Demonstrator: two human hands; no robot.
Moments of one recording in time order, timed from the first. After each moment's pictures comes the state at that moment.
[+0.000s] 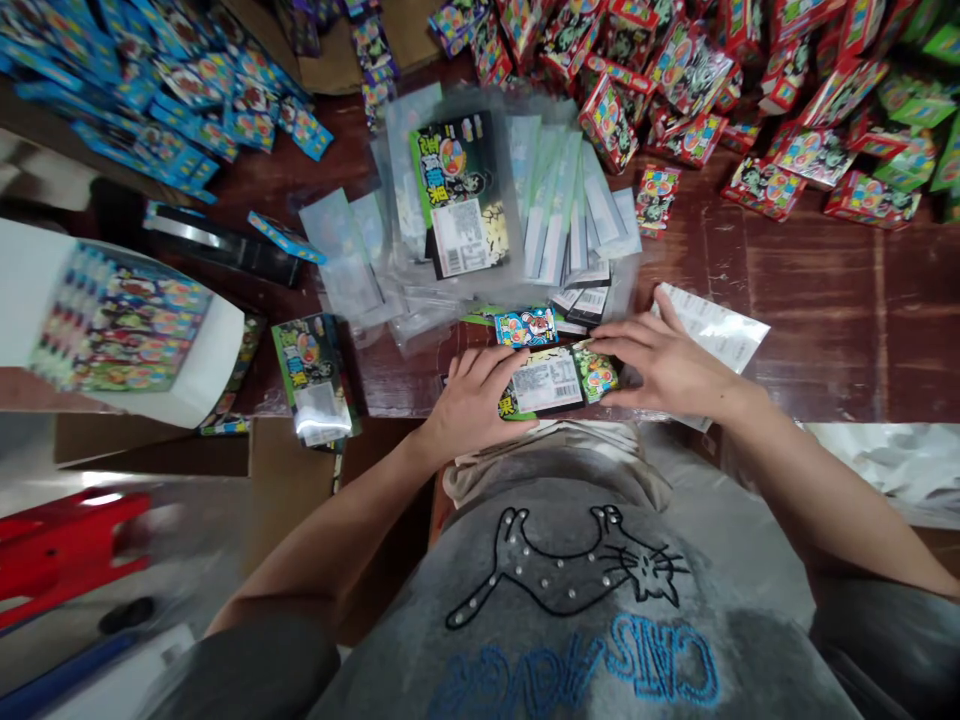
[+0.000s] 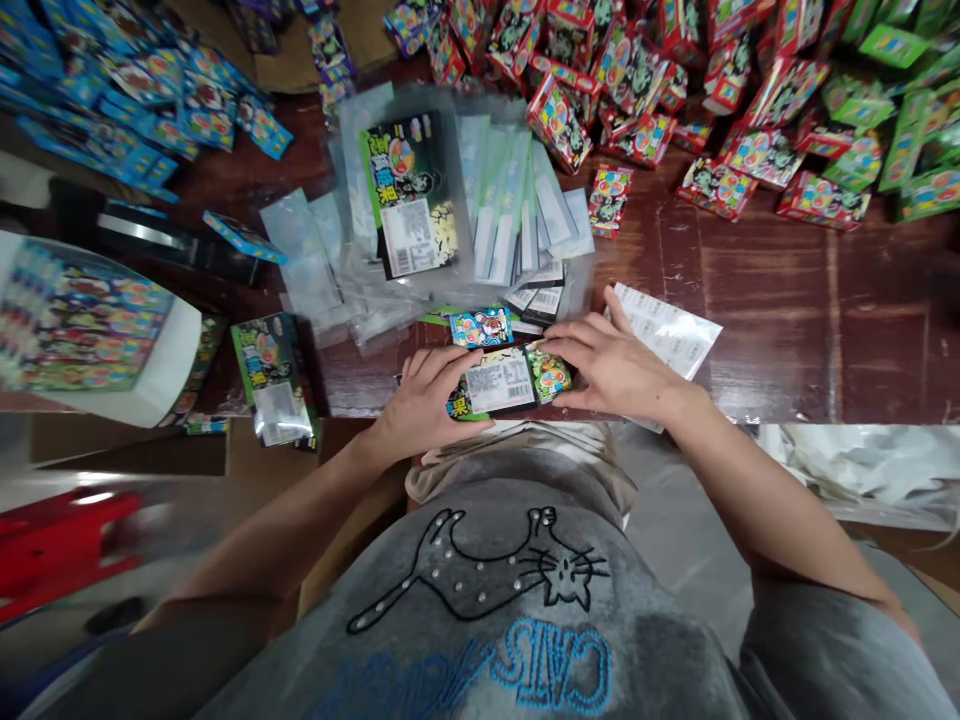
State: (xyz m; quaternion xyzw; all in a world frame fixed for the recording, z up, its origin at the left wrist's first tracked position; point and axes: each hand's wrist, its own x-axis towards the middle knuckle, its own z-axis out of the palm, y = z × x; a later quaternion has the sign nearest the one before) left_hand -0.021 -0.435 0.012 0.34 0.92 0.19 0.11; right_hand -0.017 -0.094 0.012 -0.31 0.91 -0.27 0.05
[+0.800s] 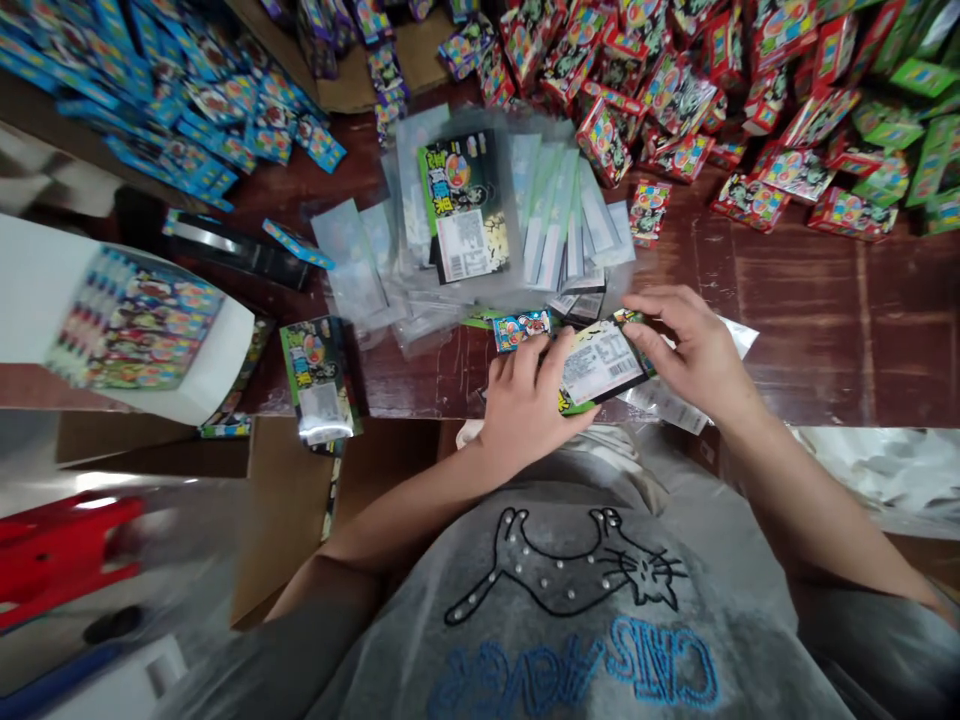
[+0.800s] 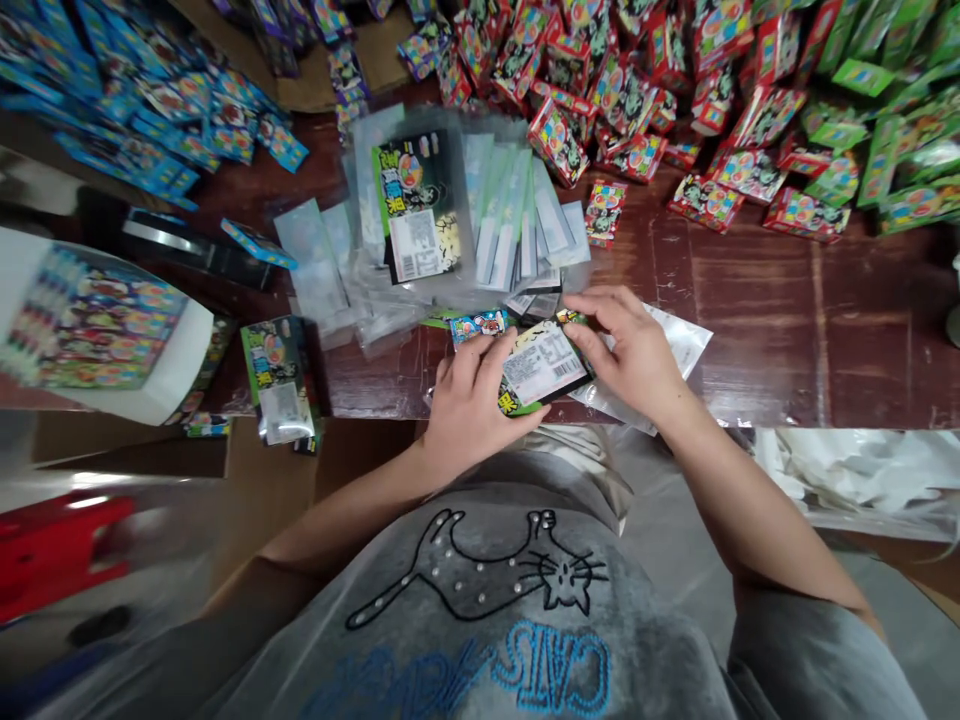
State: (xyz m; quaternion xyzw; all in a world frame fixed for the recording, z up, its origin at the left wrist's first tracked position) left_hand 0.002 -0.351 0.036 0.27 0.94 0.22 -0.05; right_hand -0.015 -0.100 0.039 -0.13 0.88 -0.44 -0.11
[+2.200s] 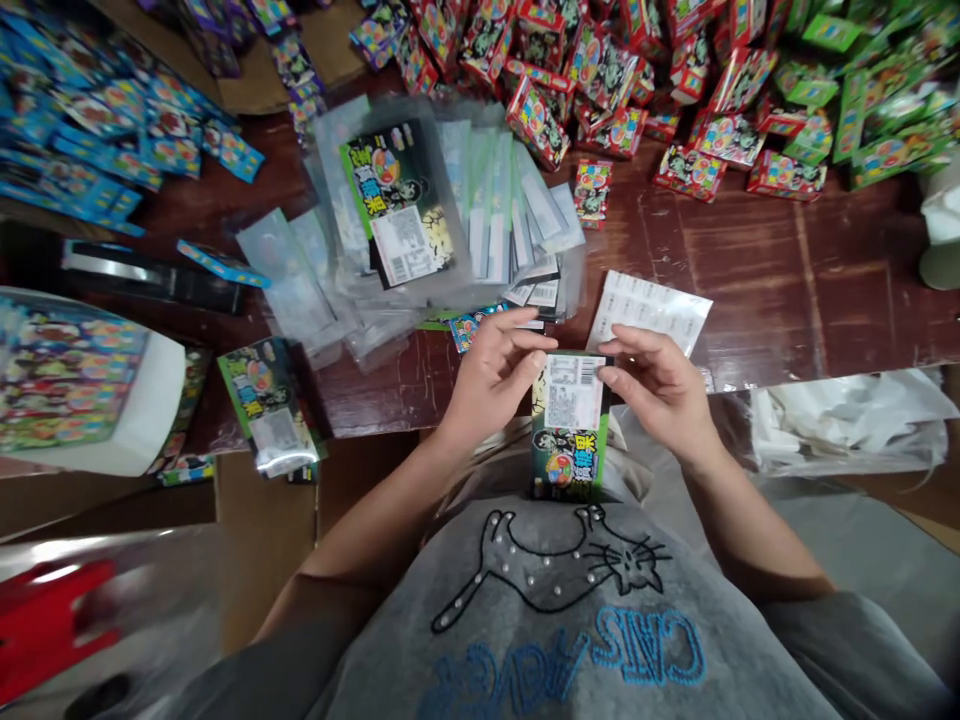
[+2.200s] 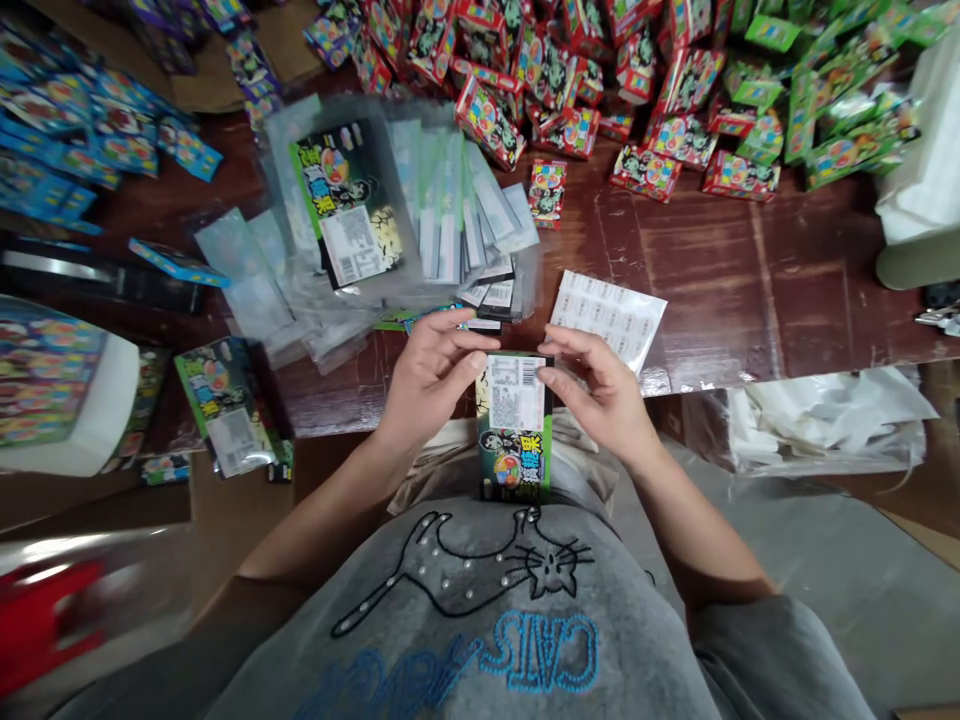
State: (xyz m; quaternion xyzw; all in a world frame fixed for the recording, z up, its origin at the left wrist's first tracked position) left_hand -0.027 -0.343 0.034 0.15 0.71 0.67 0.17; right_hand 0.062 -0.115 0.032 0.03 0.75 -0.65 -0.09
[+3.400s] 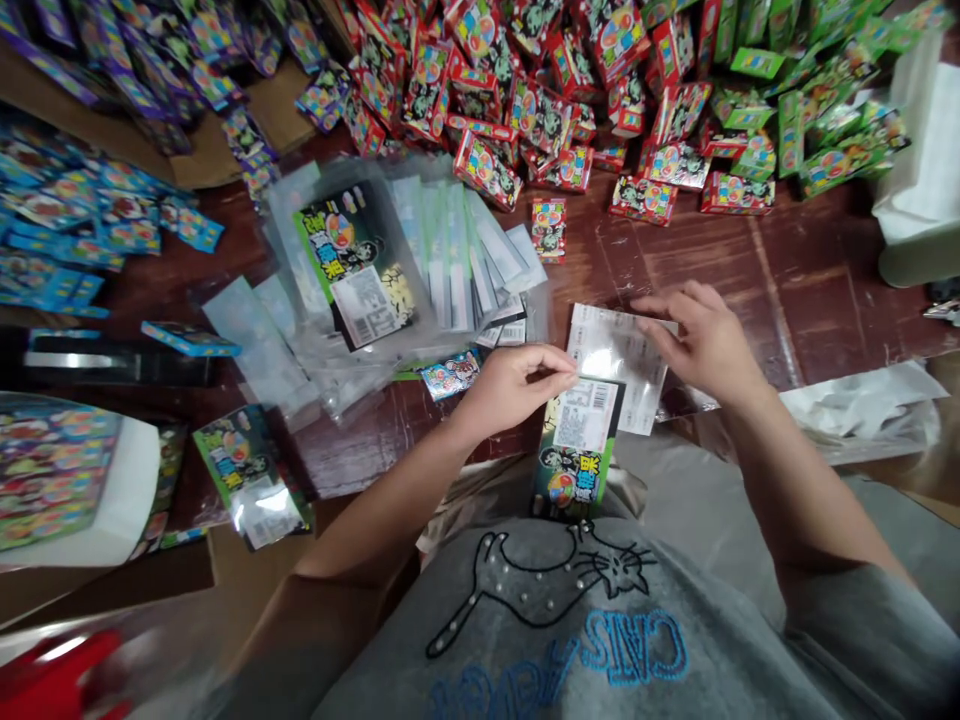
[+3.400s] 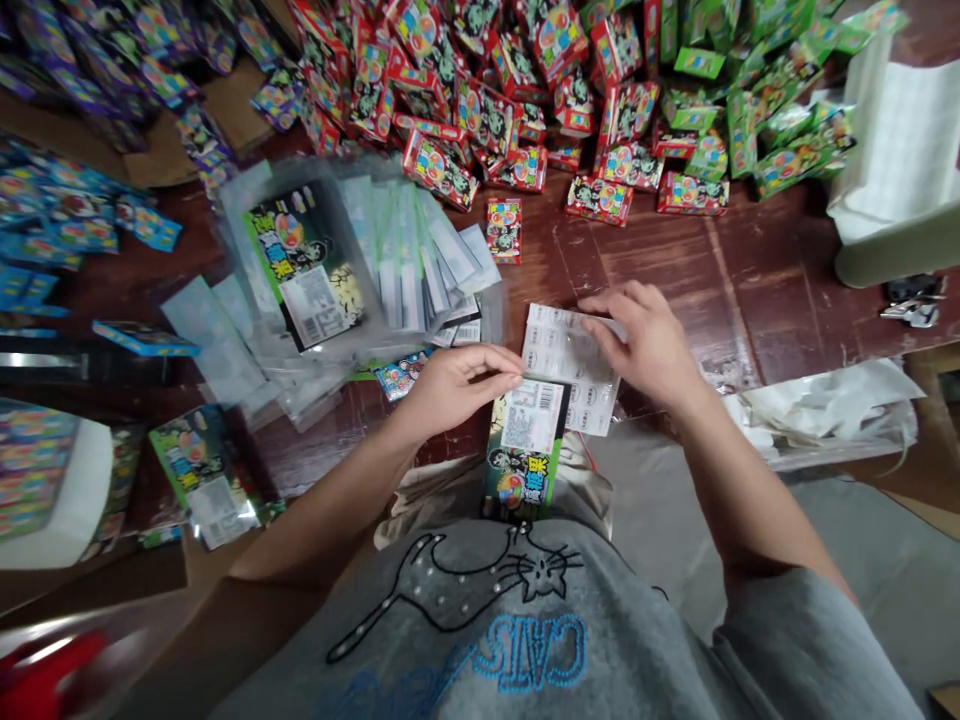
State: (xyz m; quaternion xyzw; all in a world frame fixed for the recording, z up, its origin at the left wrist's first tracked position) left_hand -0.079 -0.288 0.017 0.25 0.68 0.60 0.32; right_hand 0.005 -0.010 0.032 0.02 0.92 -0.37 -0.08
